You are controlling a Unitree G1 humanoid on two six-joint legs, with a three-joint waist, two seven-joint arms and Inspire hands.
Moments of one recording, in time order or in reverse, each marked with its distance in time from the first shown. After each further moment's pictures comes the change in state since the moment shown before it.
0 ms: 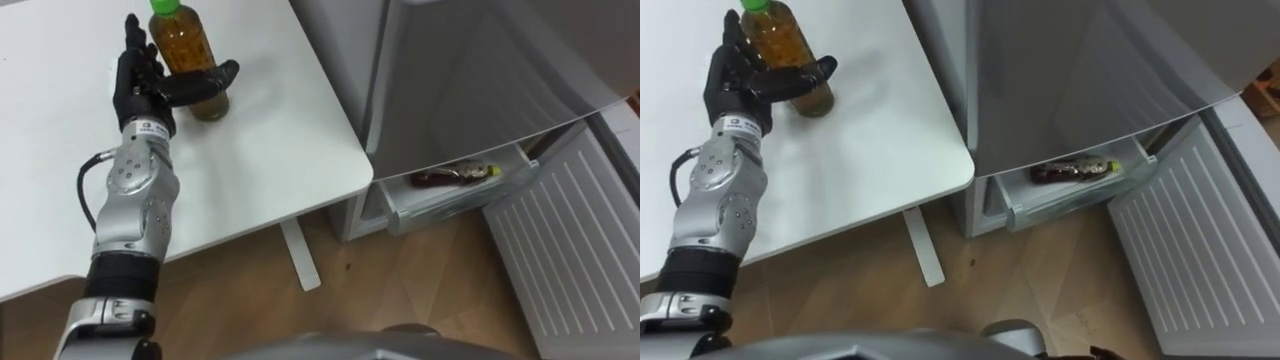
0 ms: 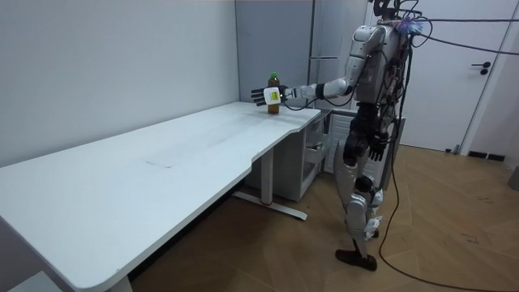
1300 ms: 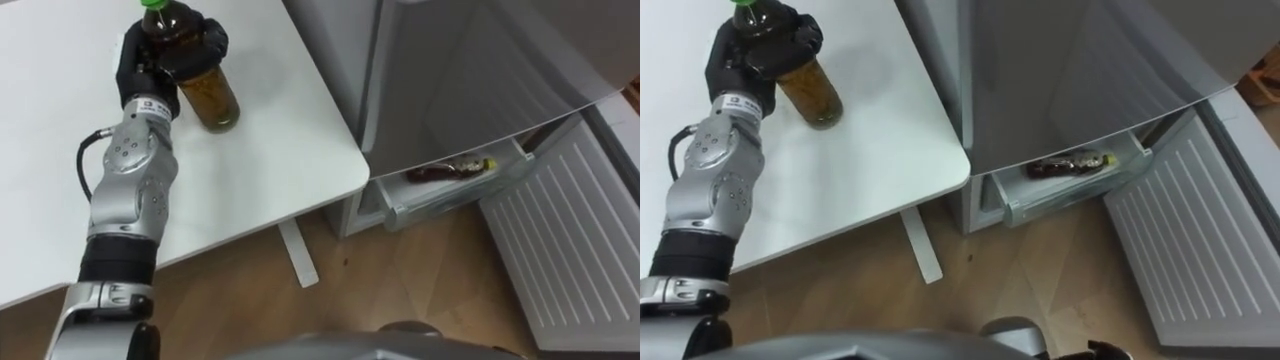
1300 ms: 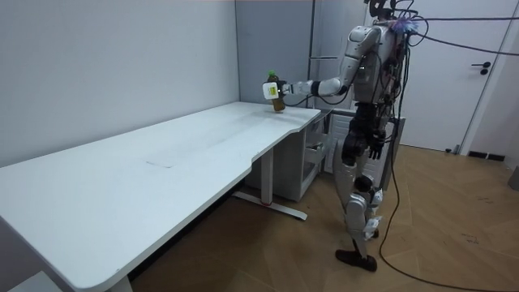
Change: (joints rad) left arm -0.047 0.016 -0.005 -0.094 -0.016 0.056 -0.037; right arm -0.044 0.003 0.005 -0.024 -0.092 0.016 -0.001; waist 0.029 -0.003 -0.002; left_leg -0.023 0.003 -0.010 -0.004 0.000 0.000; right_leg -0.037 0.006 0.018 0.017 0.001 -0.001
